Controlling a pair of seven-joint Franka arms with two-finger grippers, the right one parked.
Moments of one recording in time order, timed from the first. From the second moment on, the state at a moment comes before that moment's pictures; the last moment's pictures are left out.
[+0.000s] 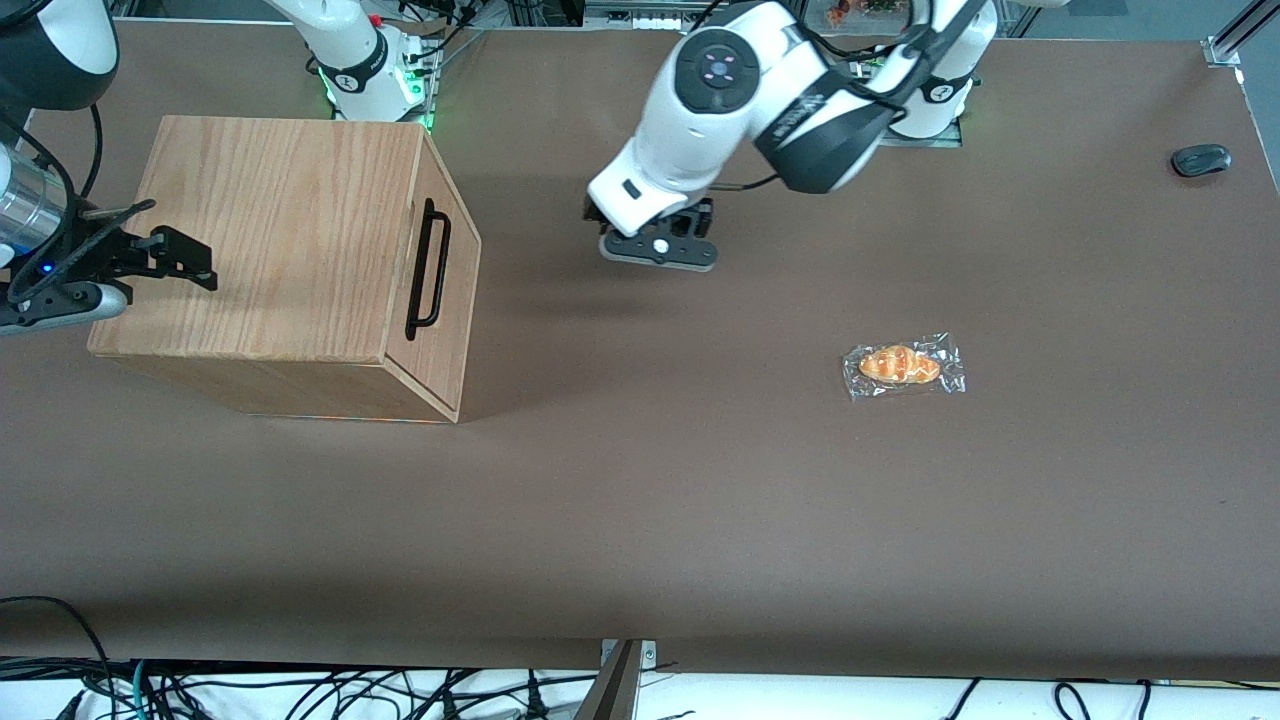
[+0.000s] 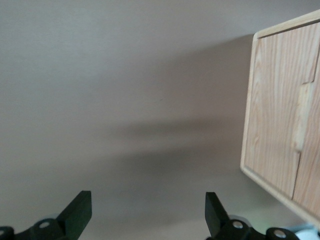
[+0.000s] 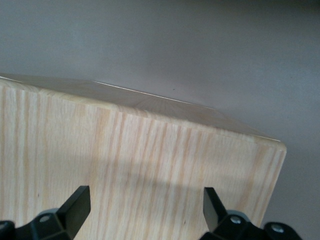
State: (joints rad) arm -0.43 0.46 -0.47 -1.46 -0.02 1.98 -0.85
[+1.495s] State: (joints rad) arm -0.68 0.77 -0.47 -1.21 0.02 2.38 -1.16
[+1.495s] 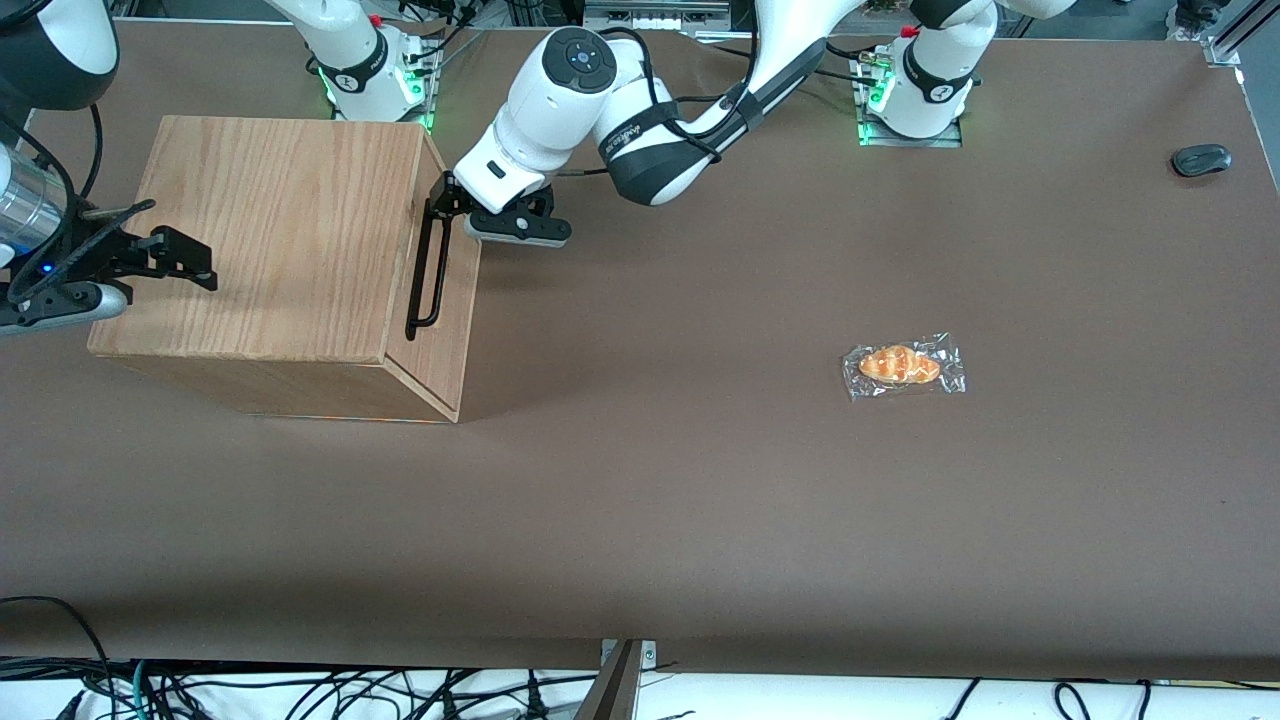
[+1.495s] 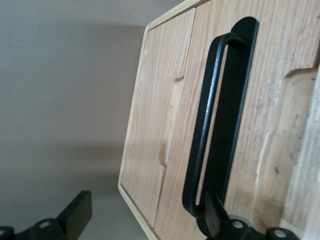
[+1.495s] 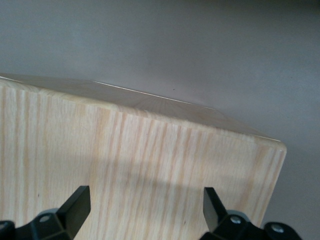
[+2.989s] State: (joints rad) arm -0.72 0.87 -0.45 -1.13 0.02 2.44 -1.19
